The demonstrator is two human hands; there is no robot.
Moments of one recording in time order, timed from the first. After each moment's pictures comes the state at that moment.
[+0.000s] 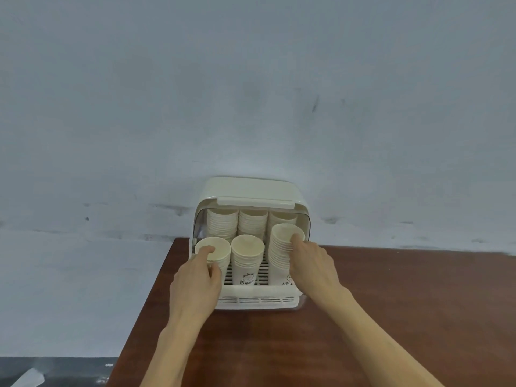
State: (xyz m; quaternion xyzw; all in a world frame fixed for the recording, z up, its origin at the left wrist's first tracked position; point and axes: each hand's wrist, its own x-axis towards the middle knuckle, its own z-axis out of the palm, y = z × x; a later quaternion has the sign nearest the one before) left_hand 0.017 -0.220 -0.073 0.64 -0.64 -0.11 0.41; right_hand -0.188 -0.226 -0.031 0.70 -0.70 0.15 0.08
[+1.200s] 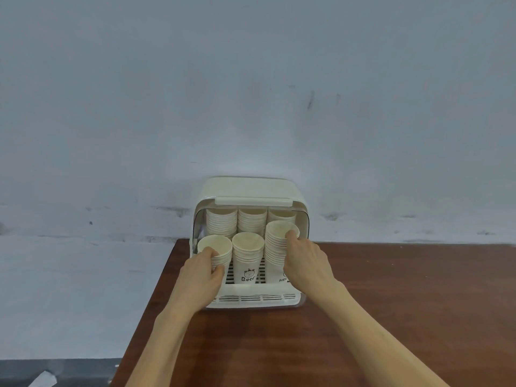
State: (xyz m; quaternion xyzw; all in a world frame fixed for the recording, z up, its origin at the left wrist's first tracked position) left_hand 0.027 -0.245 -0.076 0.62 -0.70 -0.15 0.32; right_hand -0.182 -0.226 -0.028 0.70 -0.69 0.16 0.06
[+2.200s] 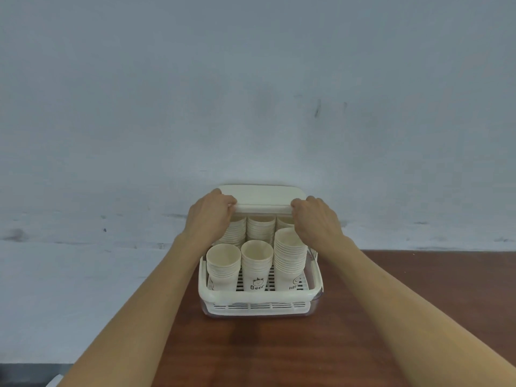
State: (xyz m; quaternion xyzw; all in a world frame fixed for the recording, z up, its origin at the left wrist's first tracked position) left_hand 0.026 -0.320 0.017 0.59 -0.75 0.04 0.28; right_hand -0.195 -0.293 0.020 0.72 -0.65 0.18 0.18
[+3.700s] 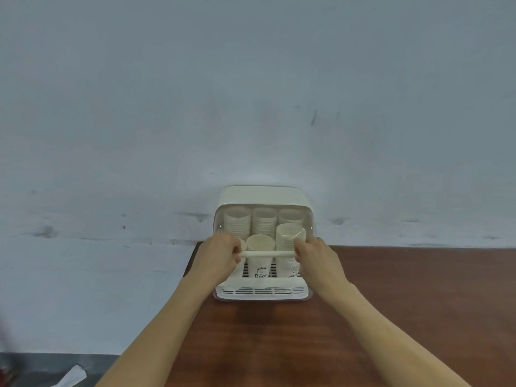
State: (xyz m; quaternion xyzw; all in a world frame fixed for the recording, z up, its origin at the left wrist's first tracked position) left_hand 0.032 -0.238 -0.031 0.57 -0.78 -0.01 0.25; right_hand -0.196 -0.209 -0.039 0.74 -0.63 0.19 0.16
